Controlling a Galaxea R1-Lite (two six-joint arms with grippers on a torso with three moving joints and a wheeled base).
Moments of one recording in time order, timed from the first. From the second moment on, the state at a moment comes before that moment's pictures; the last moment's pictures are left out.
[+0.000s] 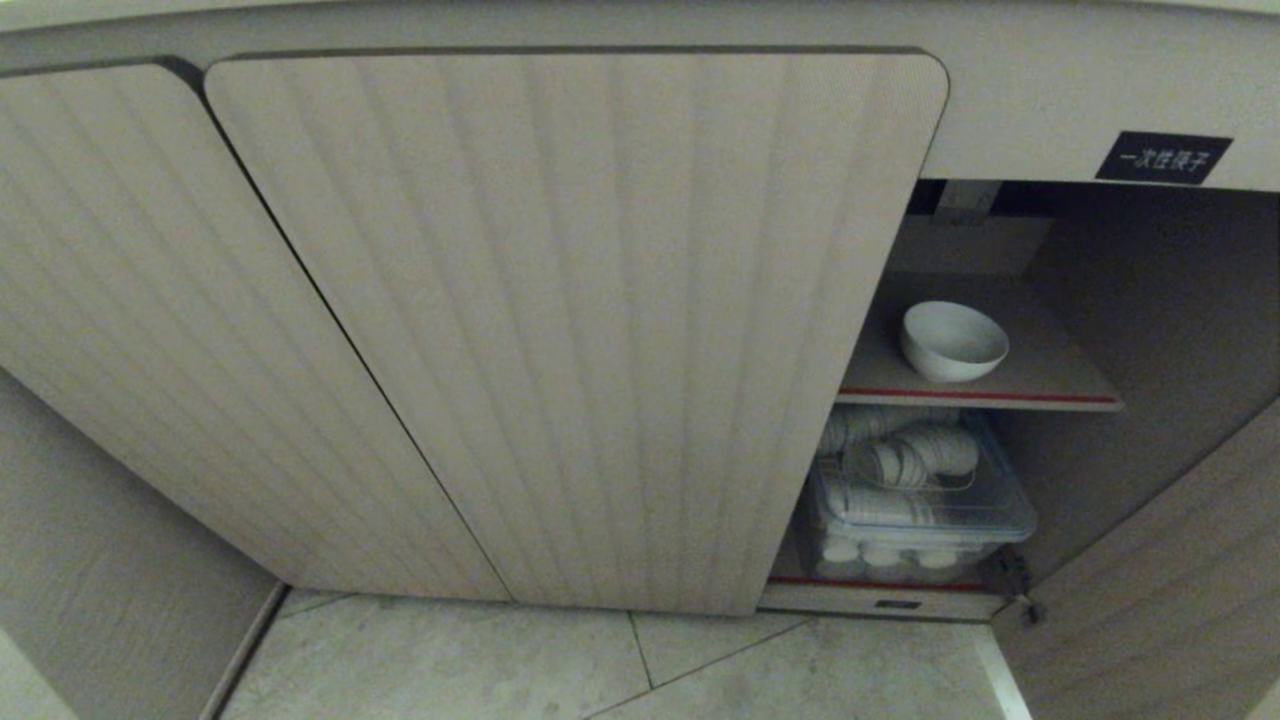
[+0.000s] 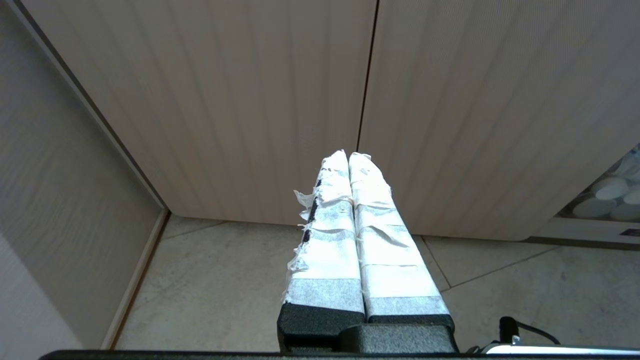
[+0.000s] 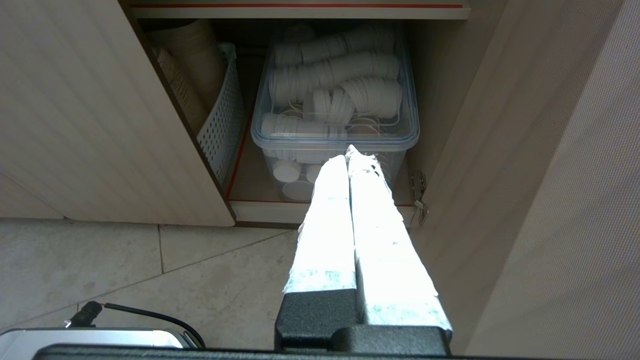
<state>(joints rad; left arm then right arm) 0.00 0.00 0.00 -0.01 0.00 -0.03 0.00 0.00 0.00 0.00 -0.02 0.02</state>
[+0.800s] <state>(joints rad) 0.00 0.00 0.00 -0.01 0.00 -0.03 0.00 0.00 0.00 0.00 -0.02 0.02</state>
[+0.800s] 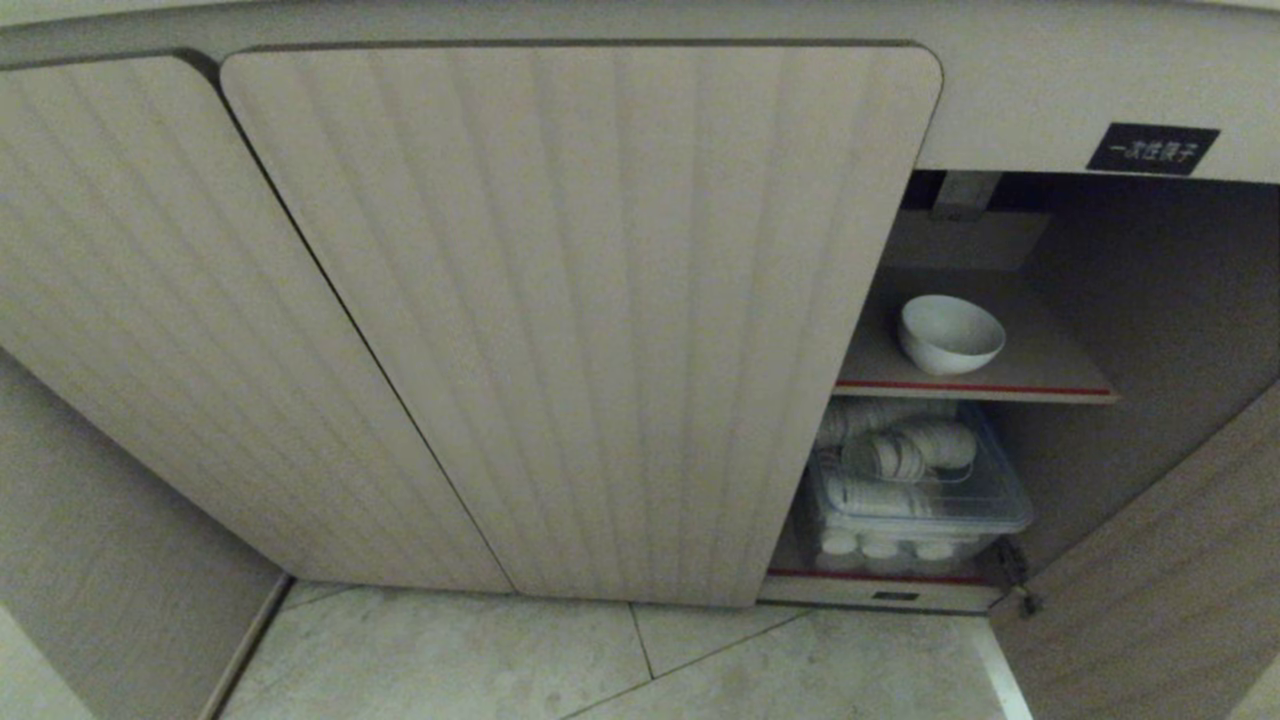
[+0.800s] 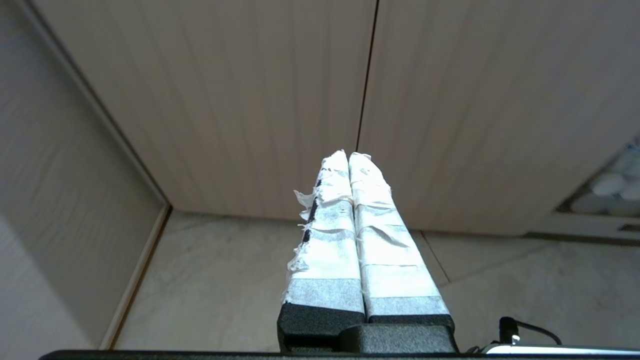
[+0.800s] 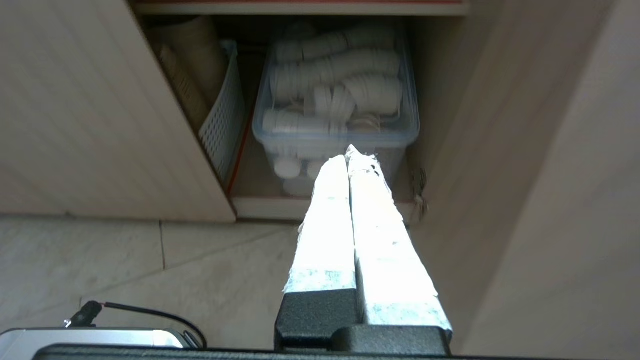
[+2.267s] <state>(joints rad) 0.00 0.00 0.00 0.00 0.00 -0.03 0.00 0.00 0.00 0.00 -0.02 0.02</state>
